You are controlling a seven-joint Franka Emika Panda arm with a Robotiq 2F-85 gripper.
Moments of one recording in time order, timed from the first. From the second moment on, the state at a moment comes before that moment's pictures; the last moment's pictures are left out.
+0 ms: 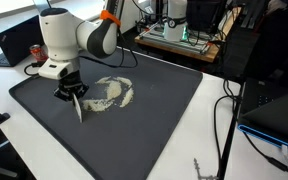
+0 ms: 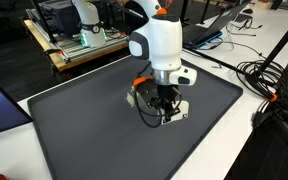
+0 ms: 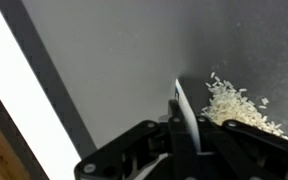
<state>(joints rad) -0.15 0.89 0.04 -1.49 -0.14 2.67 -1.24</state>
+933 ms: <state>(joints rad) -0.18 0.79 0.09 -1.69 -0.16 2.75 -1.34</state>
